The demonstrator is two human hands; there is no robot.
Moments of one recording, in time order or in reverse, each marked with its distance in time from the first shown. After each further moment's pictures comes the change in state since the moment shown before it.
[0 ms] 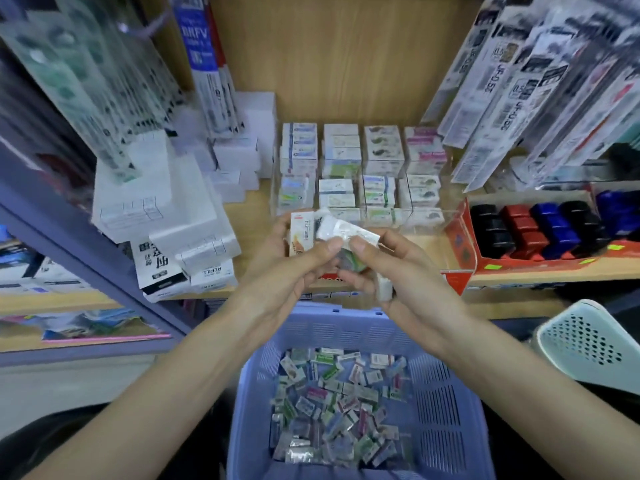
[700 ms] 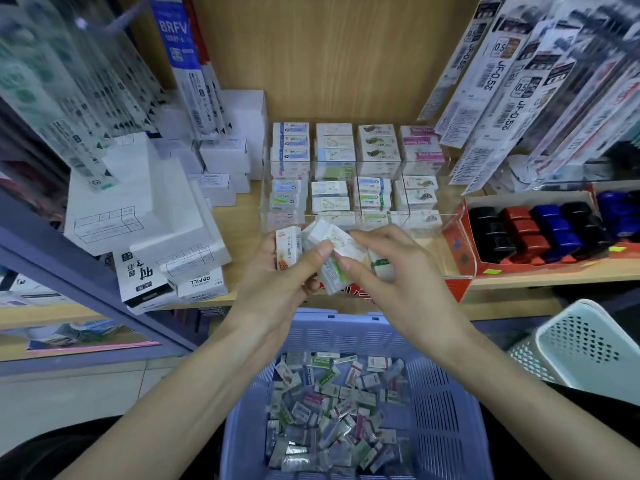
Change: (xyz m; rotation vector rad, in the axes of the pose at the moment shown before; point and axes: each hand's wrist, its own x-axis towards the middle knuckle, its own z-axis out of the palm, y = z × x) left_hand 0.008 -0.010 0.005 0.060 0.155 -0.017; right_hand 0.011 0.000 -0.013 -1.111 0.100 -0.498
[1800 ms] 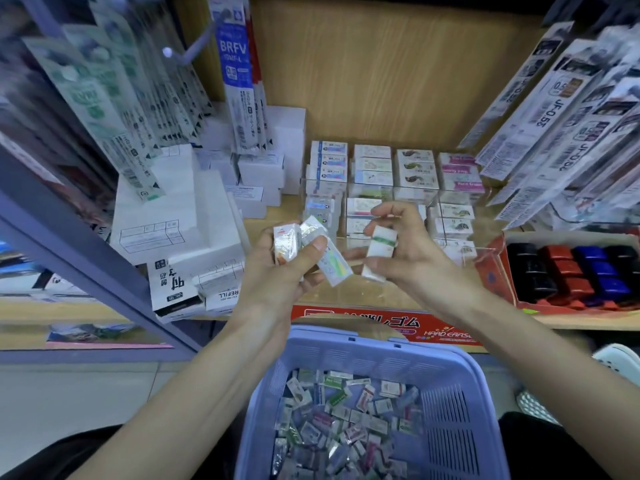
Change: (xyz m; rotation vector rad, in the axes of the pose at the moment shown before) left_hand 0.022 0.025 -0.023 -0.049 0.182 0.078; right_hand 0.066 0.004 0.004 0.638 -0.342 0.127
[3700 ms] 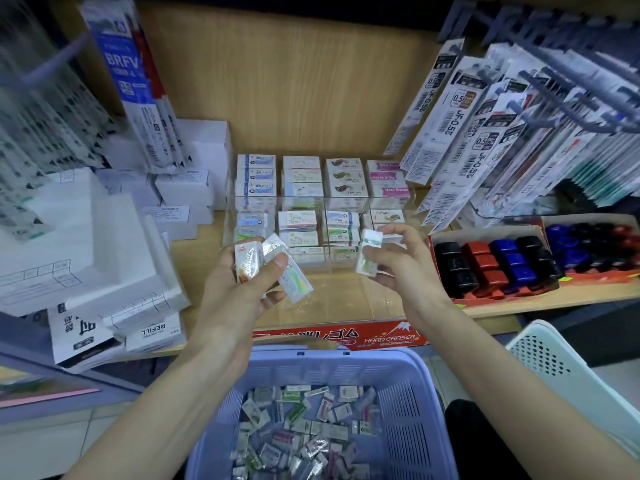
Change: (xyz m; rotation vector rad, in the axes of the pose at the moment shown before) left_hand 0.012 -0.017 0.030 0.076 -0.033 -0.063; right_hand -0.016 0.017 -0.057 0.107 0.669 0.229
